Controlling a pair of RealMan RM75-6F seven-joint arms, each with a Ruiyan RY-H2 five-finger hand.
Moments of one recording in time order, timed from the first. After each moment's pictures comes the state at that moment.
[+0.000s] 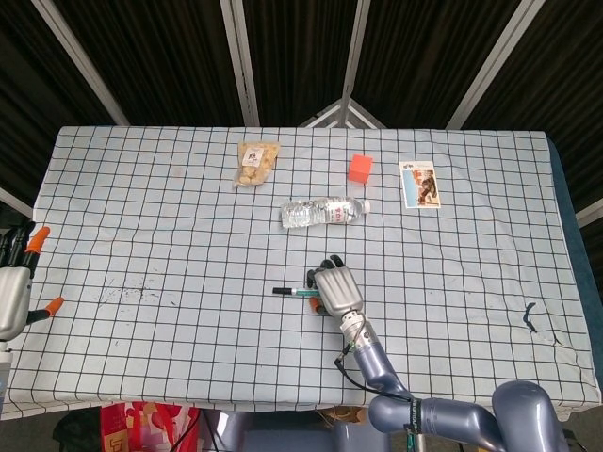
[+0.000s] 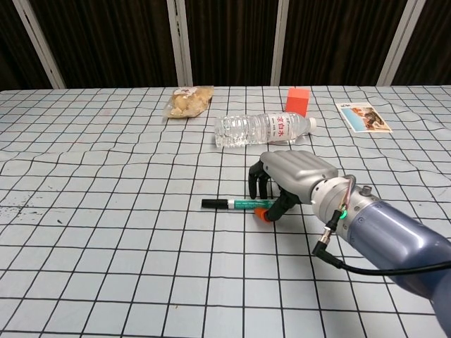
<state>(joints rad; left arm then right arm) -0.20 -0.99 -0.13 -1.96 1.25 1.45 0.45 0.73 -1.94 0.22 -1.29 -1.00 1.06 -0.54</state>
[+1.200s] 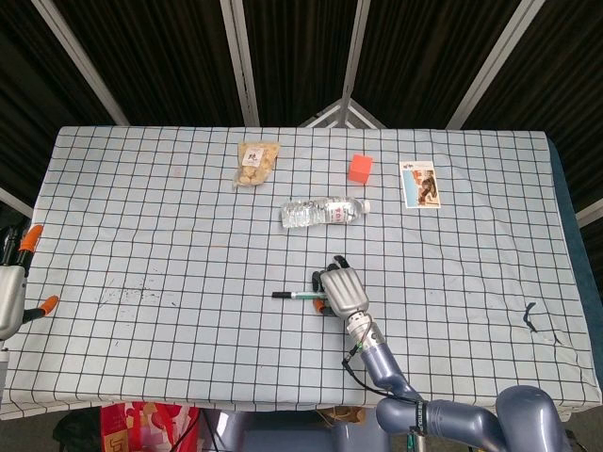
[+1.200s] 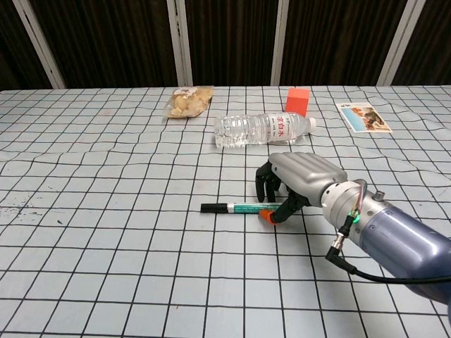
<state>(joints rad) -0.20 -0.99 -0.14 -1.98 1.22 1.47 0.48 0.69 -1.94 0.20 -1.24 -1.10 1.05 -0.41</state>
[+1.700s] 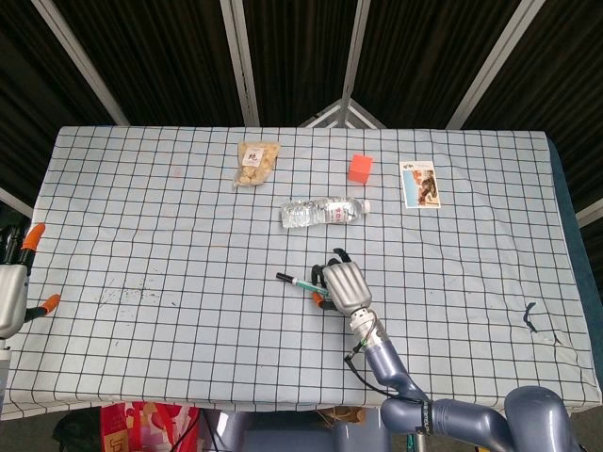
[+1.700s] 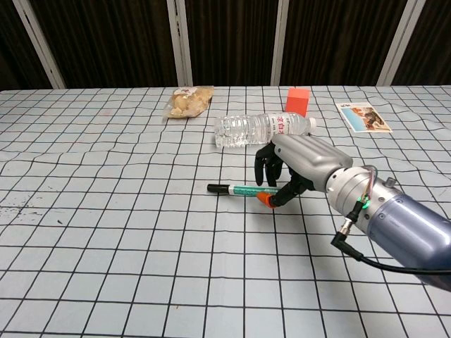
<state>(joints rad) -0.21 -0.99 -0.14 -1.97 1.23 1.47 0.47 0.68 -1.90 0.22 -1.28 -1.18 1.08 -0.31</state>
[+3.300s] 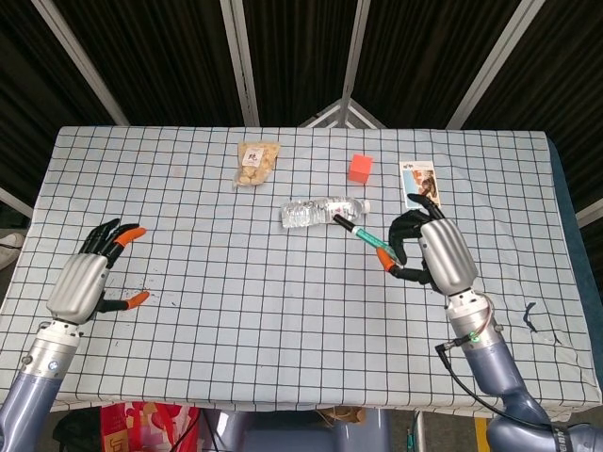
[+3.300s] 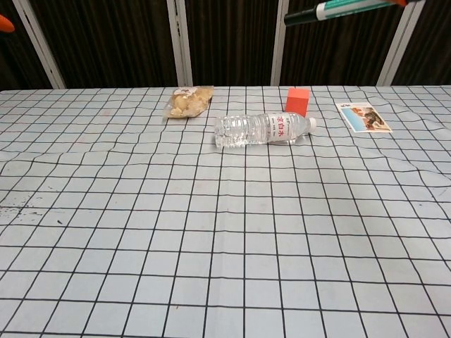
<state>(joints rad) -0.34 -1.09 -0.16 -1.96 1.37 1.28 0.01 0.49 -1.16 0.37 -2.00 -1.32 1.22 0.03</state>
